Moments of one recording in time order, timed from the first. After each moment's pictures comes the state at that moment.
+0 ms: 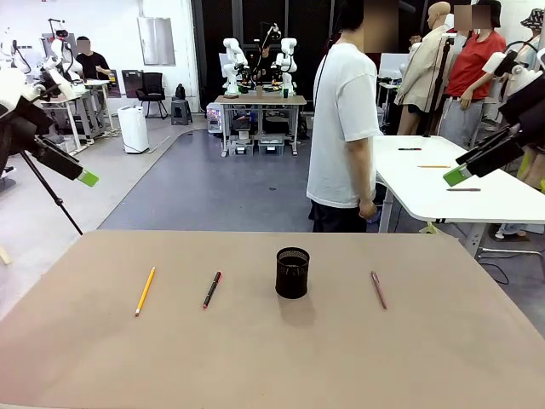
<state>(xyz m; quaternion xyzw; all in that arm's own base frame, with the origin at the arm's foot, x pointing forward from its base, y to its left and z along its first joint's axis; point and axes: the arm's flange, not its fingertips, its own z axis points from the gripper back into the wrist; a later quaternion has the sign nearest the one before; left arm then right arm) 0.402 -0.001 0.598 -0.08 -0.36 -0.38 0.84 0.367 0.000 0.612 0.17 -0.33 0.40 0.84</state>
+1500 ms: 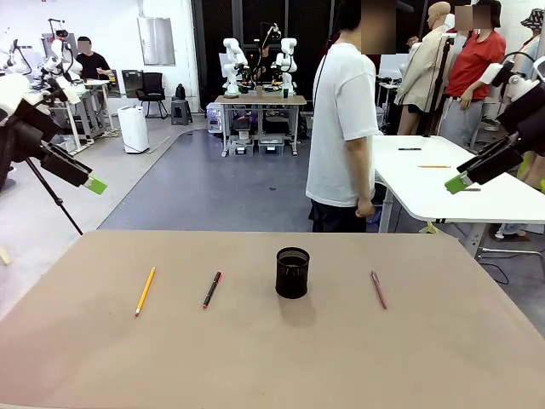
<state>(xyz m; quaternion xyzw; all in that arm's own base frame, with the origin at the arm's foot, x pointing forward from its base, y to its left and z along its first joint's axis) 0.398 -0.014 0.589 -0.13 -0.35 -0.42 0.83 0.372 -0.003 0.602 0.17 -0.32 0.40 0.84</state>
